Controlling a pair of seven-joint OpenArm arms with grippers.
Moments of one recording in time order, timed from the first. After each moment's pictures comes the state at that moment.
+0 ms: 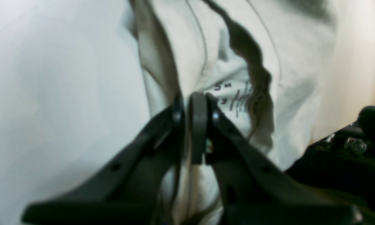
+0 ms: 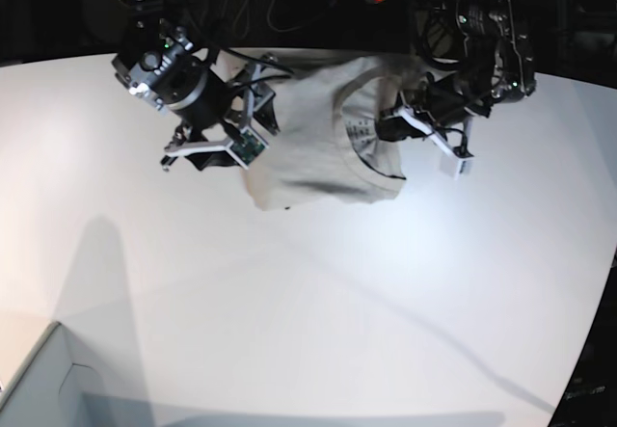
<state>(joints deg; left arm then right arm) 9.8 -1.1 -16.8 80.8 -36.6 -26.6 52.7 -19.6 0.0 -4.5 108.3 -18.1 39.0 -33.4</state>
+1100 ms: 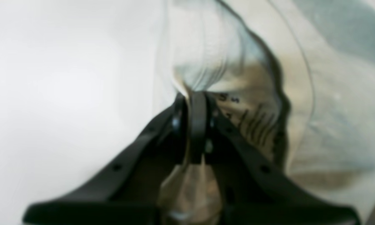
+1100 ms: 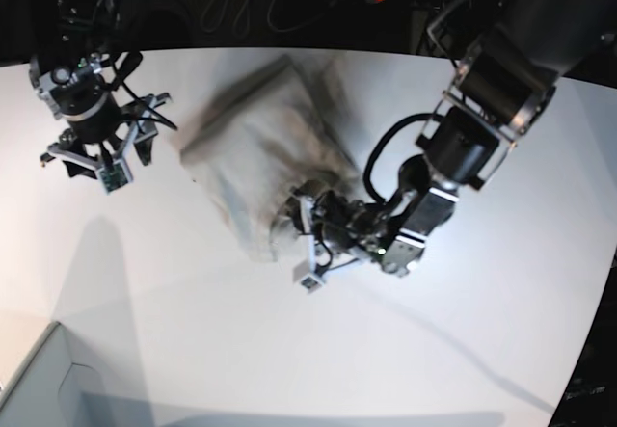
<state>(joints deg) -34.5 -2.7 39.7 37.7 -27.3 -26.9 35.7 -17.2 -0.2 22.1 108.4 -17.9 39.0 -33.2</state>
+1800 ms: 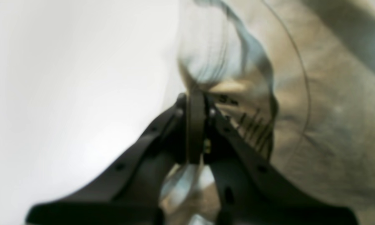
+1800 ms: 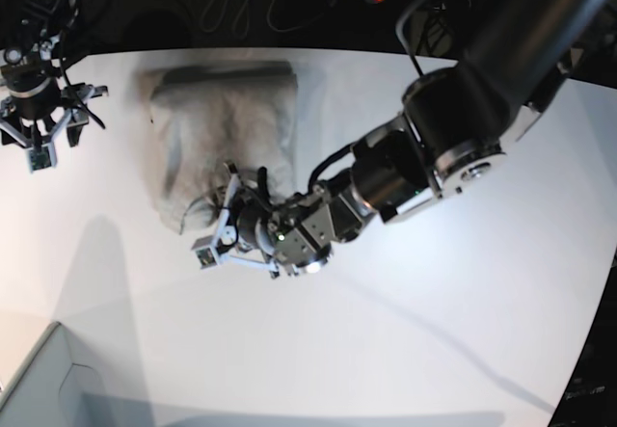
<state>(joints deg) -42.9 7.7 69.3 28.5 -27.5 -27.2 19.0 -17.4 -0.8 38.6 108.4 -17.9 39.0 -33.4</state>
